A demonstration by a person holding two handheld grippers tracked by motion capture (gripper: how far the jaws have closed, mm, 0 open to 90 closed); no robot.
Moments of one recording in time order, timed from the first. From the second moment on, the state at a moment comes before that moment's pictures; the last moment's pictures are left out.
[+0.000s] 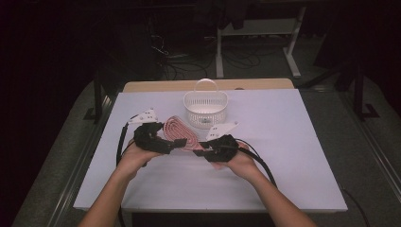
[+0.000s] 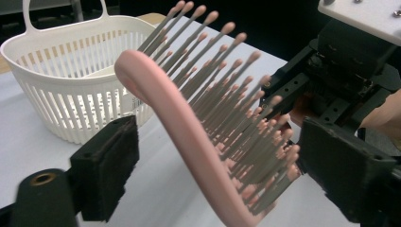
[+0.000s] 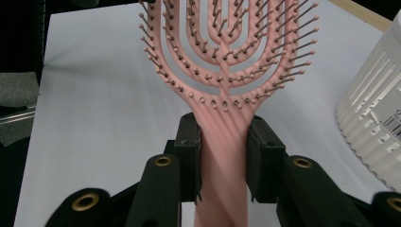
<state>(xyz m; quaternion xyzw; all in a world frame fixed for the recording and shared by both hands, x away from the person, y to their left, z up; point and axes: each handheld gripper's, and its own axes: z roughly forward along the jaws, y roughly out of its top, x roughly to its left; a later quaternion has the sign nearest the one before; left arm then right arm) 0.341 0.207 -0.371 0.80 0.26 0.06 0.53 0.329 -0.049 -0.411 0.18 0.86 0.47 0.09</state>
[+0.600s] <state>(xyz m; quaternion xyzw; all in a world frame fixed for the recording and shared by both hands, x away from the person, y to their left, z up) 0.344 0.212 -0.368 0.78 0.29 0.04 0.55 0.328 -0.046 -0.413 0.18 0.86 0.46 0.11</state>
